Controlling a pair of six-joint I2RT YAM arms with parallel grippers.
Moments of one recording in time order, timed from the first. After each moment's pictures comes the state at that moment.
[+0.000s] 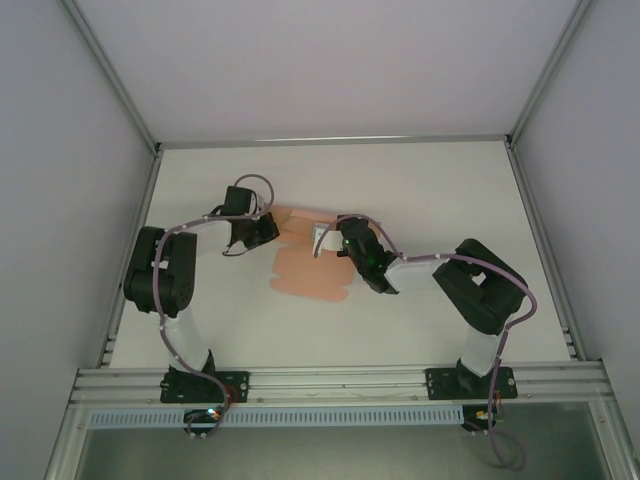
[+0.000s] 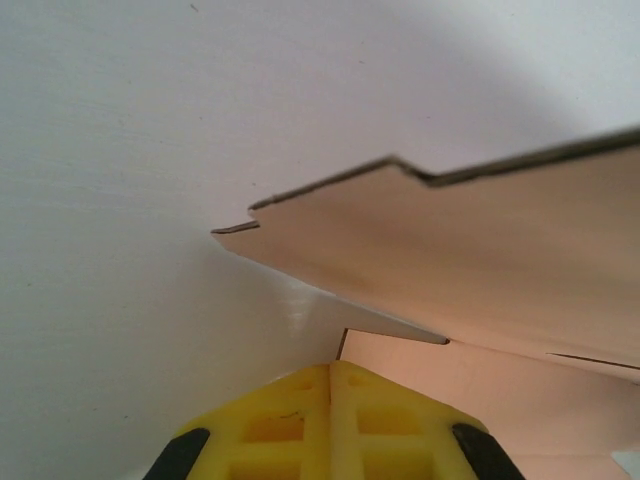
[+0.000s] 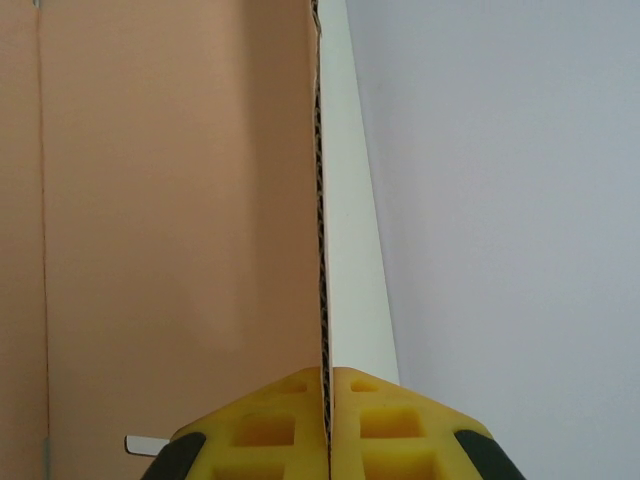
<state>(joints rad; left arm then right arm) -0.28 1.84 1.01 -0.15 0.36 -0.58 0.72 1.80 0.82 0.60 0.43 -1.13</state>
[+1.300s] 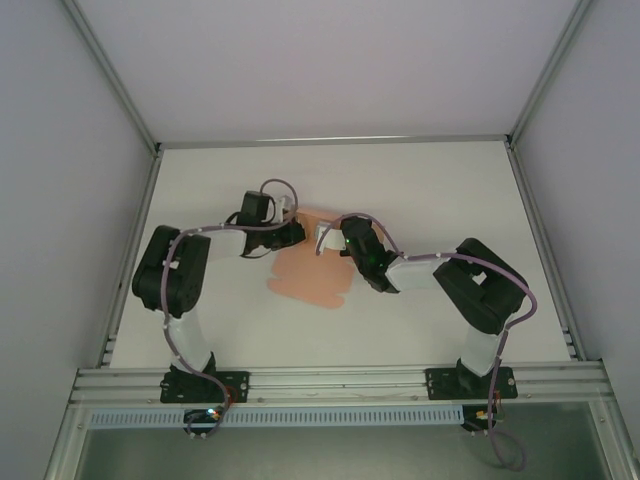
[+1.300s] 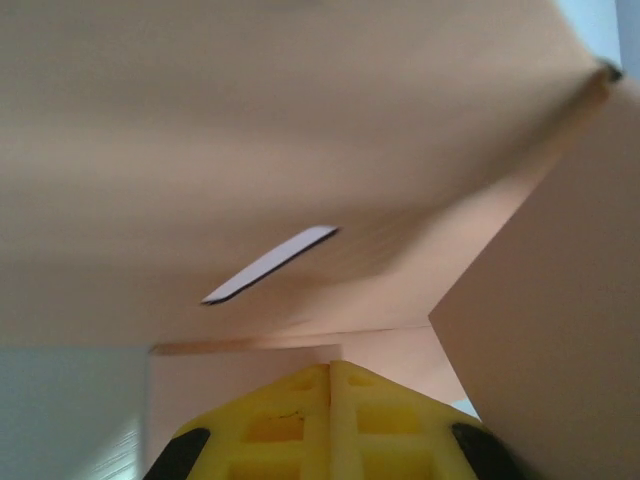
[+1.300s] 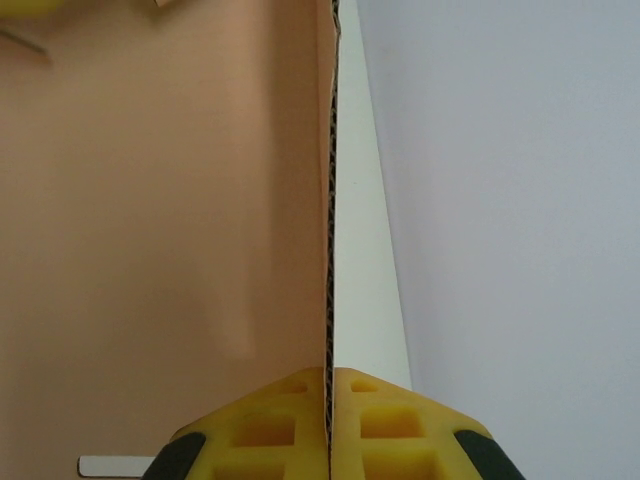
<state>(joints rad) -0.40 1.87 0.96 0.10 0.60 -0.57 0.71 1.80 0.82 0.56 0.47 -1.10</state>
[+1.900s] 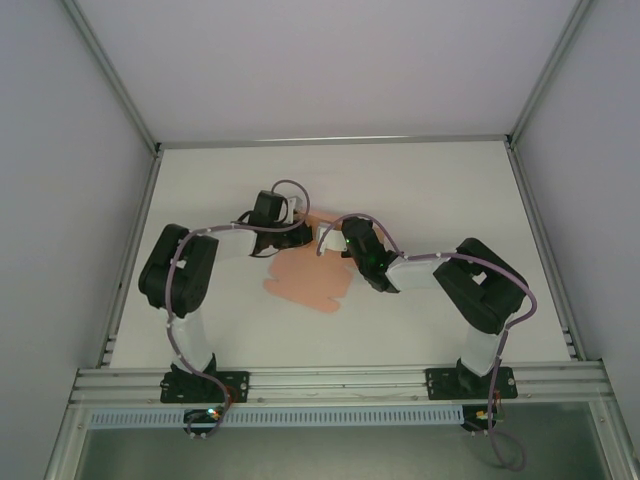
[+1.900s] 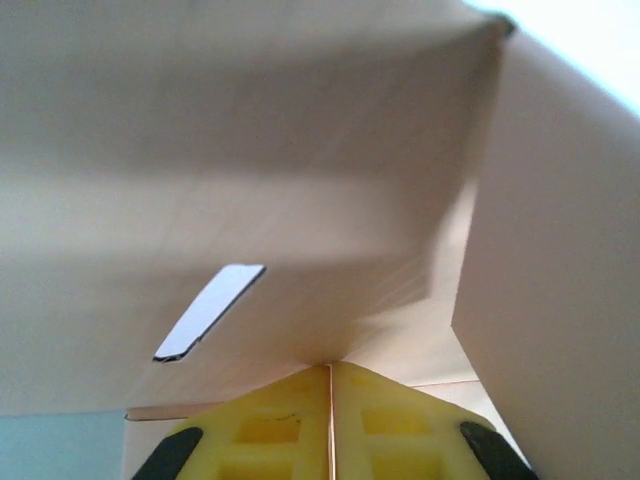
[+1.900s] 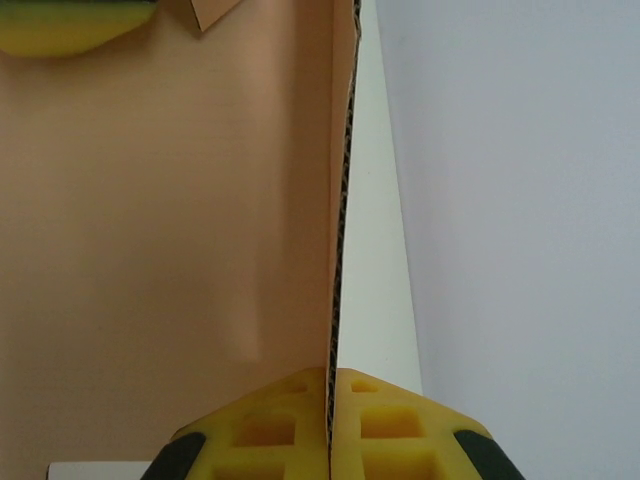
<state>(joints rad) -0.47 1.87 0.99 0.05 0.44 -0.53 0.71 1.80 0.82 0.54 0.47 -1.10</state>
